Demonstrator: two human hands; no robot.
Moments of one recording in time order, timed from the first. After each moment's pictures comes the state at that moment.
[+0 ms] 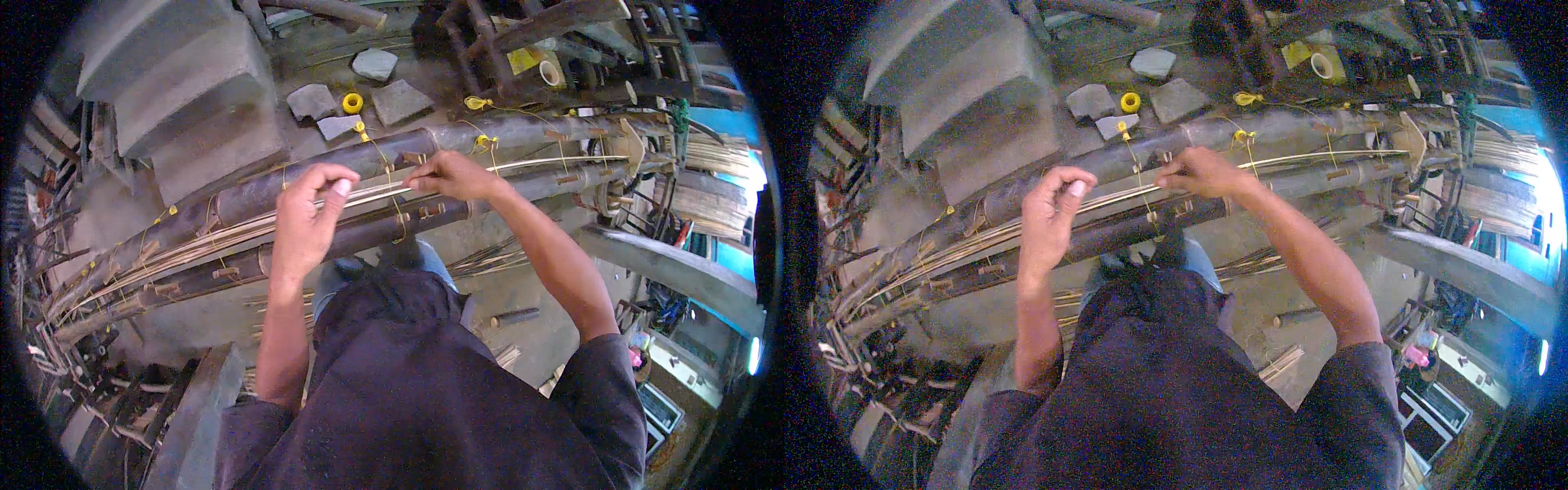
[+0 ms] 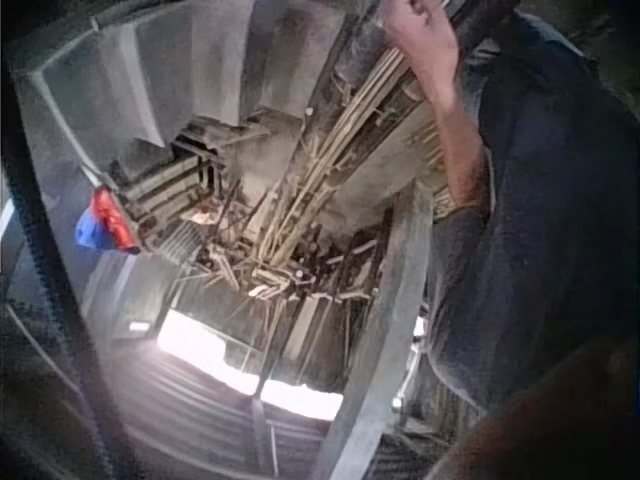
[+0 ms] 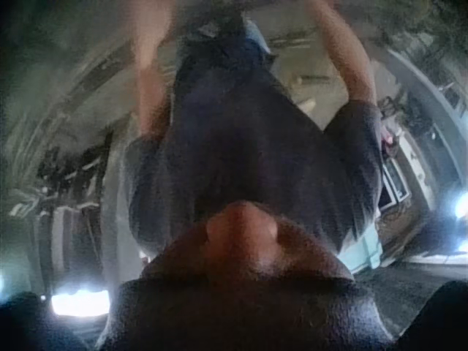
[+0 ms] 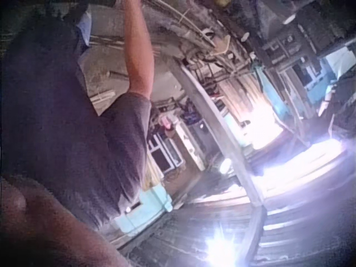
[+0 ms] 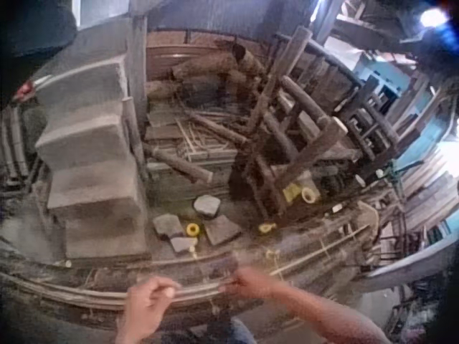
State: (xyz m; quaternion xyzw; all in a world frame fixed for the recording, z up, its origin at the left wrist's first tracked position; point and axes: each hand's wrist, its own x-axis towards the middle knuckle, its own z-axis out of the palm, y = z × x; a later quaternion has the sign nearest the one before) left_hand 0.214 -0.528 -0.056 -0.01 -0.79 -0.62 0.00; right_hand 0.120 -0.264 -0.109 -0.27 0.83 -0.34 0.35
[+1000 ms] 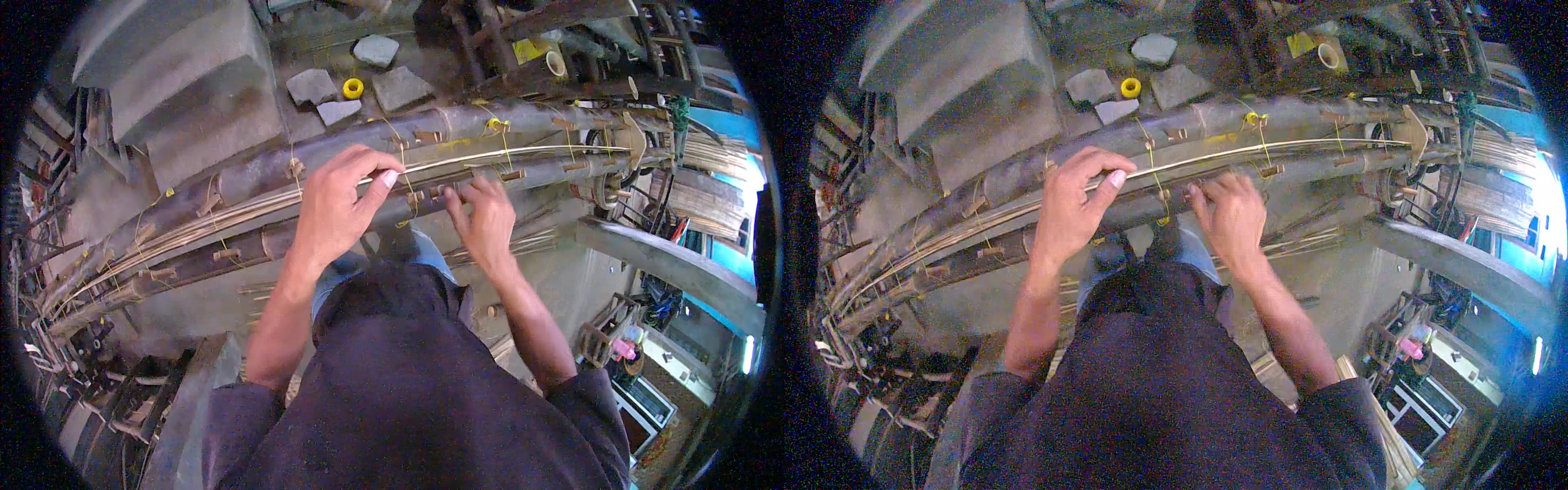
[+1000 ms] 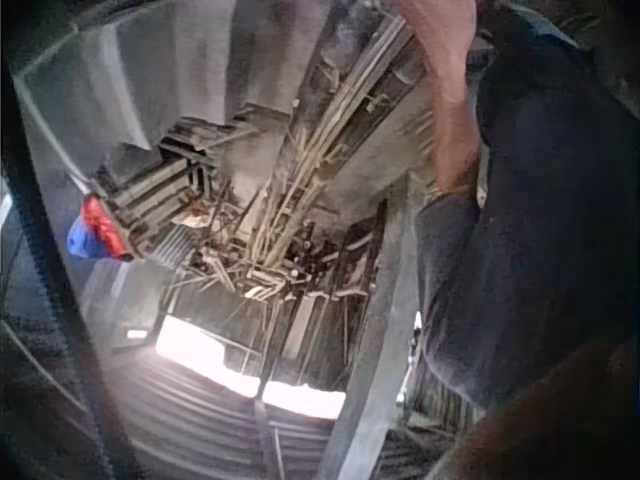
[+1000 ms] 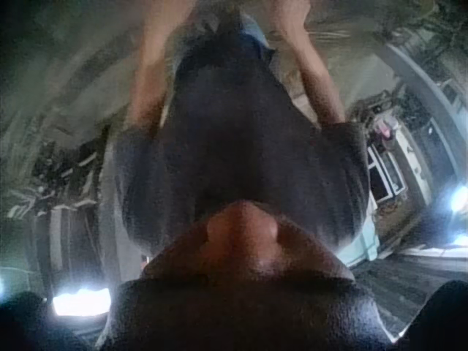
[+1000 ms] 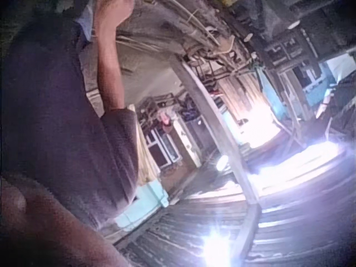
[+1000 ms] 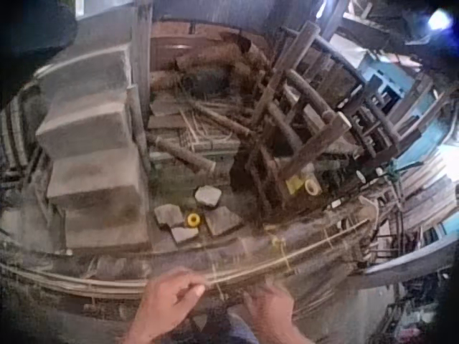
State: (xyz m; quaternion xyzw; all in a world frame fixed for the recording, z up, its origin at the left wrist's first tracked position) left_hand 0.226 -0.524 -0.053 -0.09 -0.82 -0.57 -0.02; right_hand 0.240 -0.294 -0.067 -0.09 0.99 -0.14 0.02
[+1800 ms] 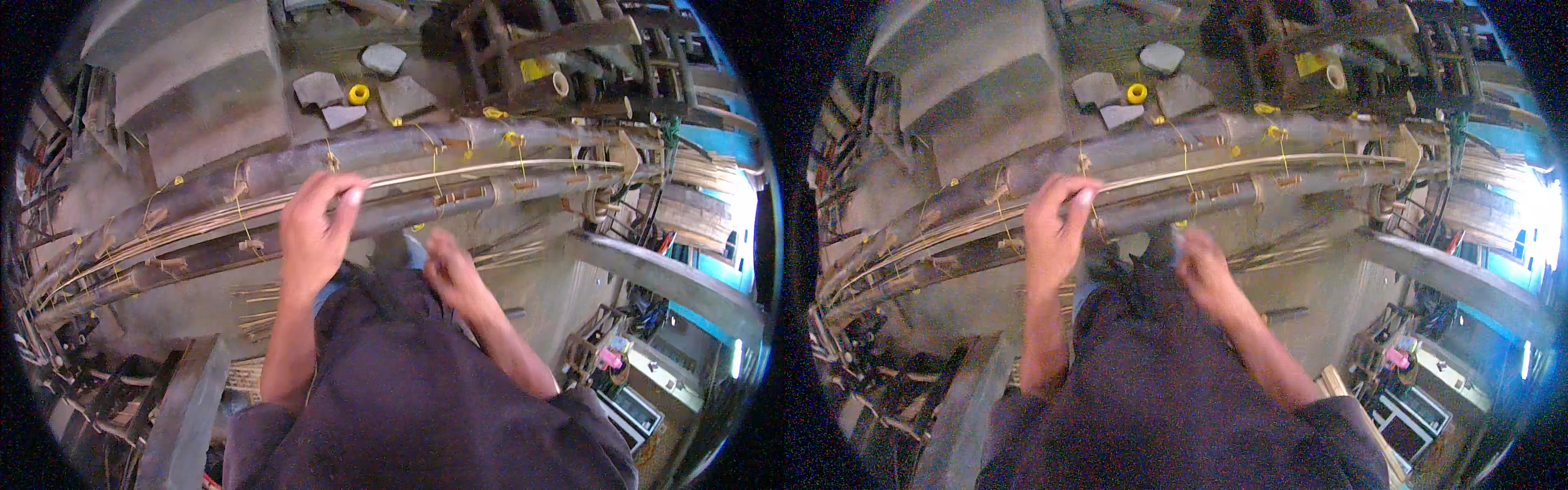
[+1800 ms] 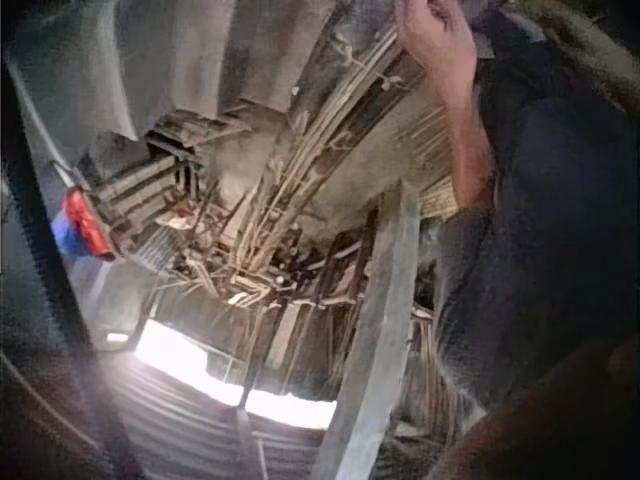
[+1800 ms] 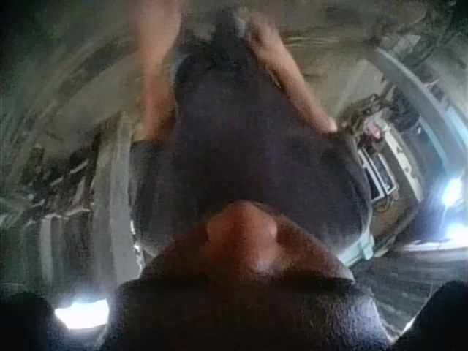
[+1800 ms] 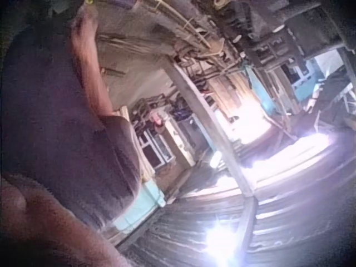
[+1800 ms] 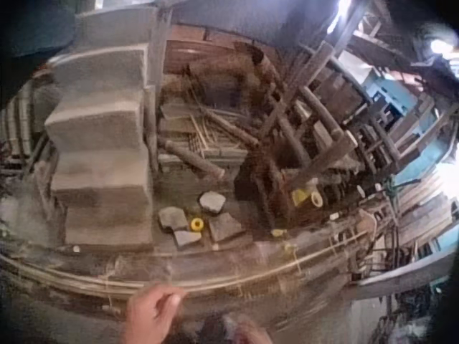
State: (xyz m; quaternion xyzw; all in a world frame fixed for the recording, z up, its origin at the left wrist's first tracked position) left_hand 0.273 -0.582 -0.059 0.01 -0.81 -0.58 0.08; right_hand 0.329 -0.340 -0.109 0.26 0.63 -0.66 0.31
